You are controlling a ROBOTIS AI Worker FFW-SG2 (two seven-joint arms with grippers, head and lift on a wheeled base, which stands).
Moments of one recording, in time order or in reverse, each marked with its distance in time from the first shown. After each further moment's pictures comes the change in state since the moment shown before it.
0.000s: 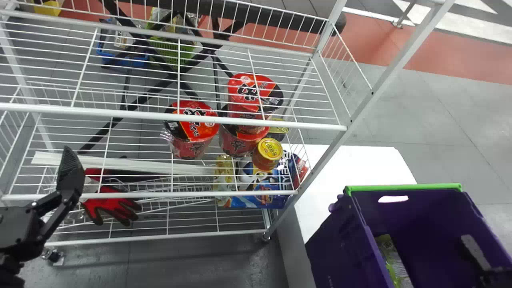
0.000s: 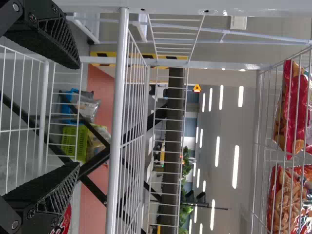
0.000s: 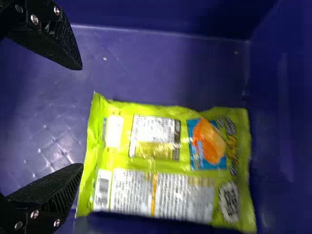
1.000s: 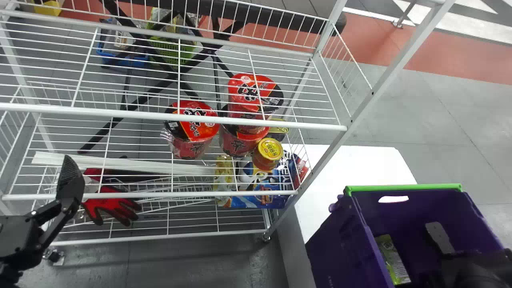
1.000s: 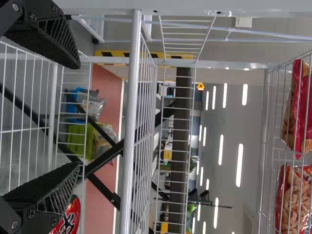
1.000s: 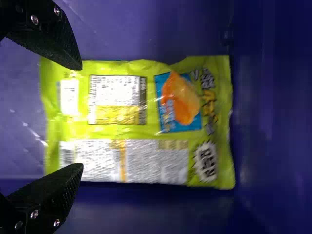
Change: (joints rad) left arm 0.012 0.011 0.002 0.021 0.016 -0.010 0.000; right arm -0.160 0.058 0.101 0.118 0.067 0.052 -0.344
